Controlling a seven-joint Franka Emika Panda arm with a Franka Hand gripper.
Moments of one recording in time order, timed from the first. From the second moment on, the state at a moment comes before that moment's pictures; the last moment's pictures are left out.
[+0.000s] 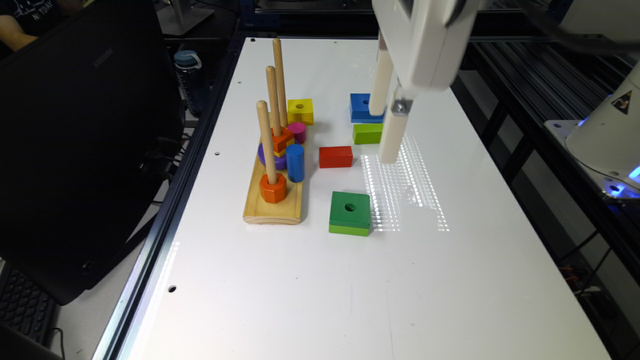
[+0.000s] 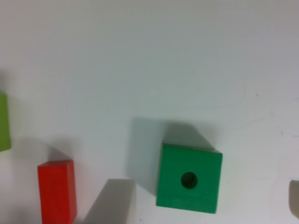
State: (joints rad) arm -0.21 0.01 0.51 -2.35 0.00 2.38 1.08
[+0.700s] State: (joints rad) arm -0.23 0.12 0.53 -2.35 -0.08 2.47 1.13
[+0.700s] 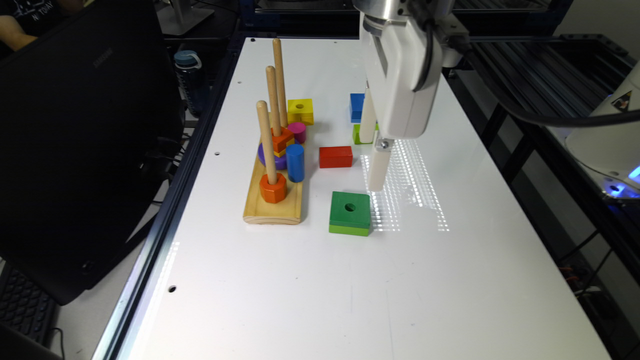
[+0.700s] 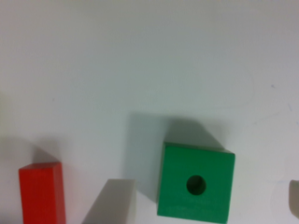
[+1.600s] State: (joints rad) arm -0.25 0.28 0.53 -2.21 -0.21 2.48 1.21
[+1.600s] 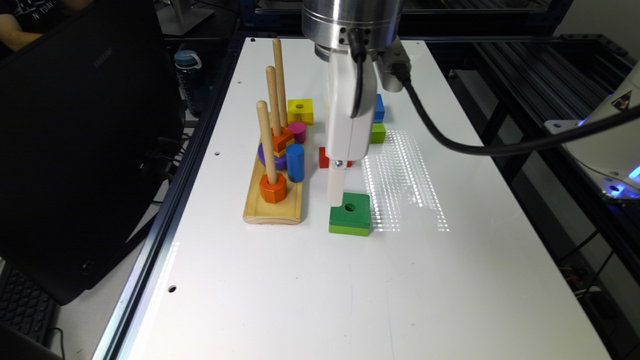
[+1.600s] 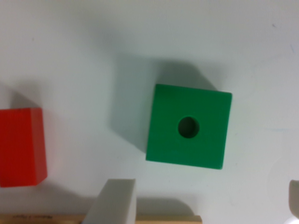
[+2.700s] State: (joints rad) arm -0.25 0.39 0.52 -2.20 -0.31 2.54 1.27
